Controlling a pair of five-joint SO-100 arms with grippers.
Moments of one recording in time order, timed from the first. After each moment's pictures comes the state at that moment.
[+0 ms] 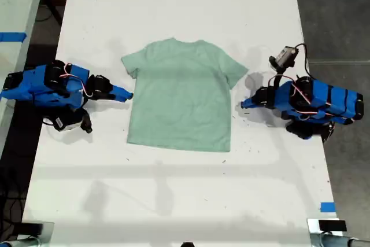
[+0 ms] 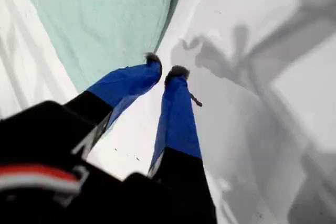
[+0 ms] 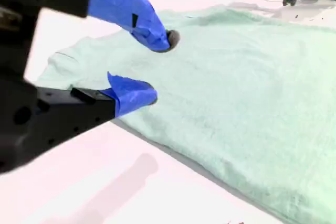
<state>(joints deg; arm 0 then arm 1) -9.4 206.1 183.5 60.2 2.3 16.1 200.5 175.2 75.1 -9.6</state>
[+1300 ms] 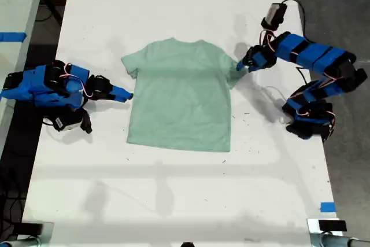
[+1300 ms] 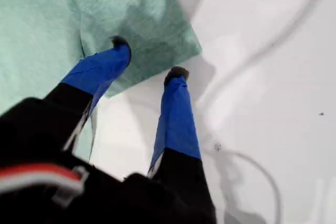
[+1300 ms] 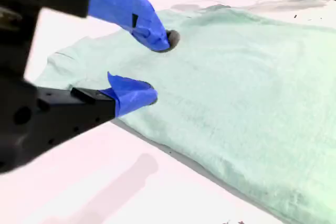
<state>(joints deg) -9.2 206.1 183.5 60.2 2.3 53.0 116.1 124.0 60.1 -38.8</state>
